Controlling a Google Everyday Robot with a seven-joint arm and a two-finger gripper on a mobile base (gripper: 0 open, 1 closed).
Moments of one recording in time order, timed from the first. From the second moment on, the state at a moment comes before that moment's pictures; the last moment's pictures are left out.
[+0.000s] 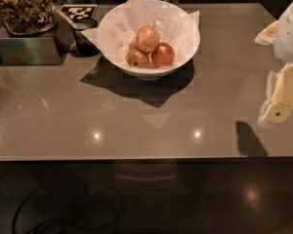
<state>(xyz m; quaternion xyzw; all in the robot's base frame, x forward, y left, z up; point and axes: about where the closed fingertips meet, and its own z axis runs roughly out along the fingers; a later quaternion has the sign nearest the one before) 0.438 -0.217 0.976 -0.60 0.78 -0.03 0.16</state>
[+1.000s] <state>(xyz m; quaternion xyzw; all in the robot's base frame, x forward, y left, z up) 0.501 -0.162 0.978 -0.62 0.75 0.04 0.21</state>
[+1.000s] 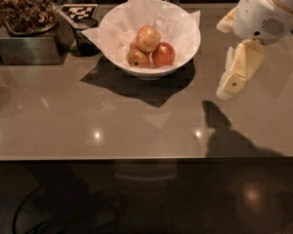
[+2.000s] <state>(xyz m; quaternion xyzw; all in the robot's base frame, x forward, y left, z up) 0.557 -0.117 0.979 -0.61 0.74 0.10 0.27</state>
